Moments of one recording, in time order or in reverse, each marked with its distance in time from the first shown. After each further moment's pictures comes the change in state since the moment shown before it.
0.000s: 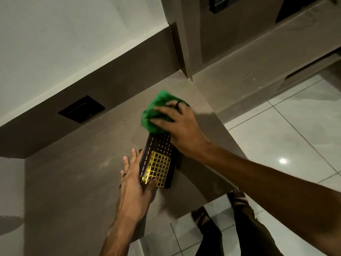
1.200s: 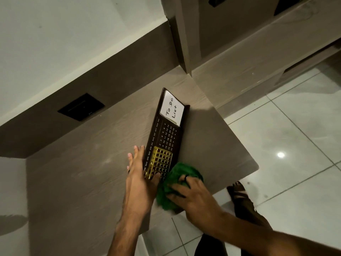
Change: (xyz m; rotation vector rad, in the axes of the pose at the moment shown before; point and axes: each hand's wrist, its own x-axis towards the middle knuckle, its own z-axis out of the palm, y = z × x) left_hand -0.005 0.003 0.002 -0.119 0.004 -0.037; right_hand -0.156 -0.092 0.005 0.027 -0.501 0.072
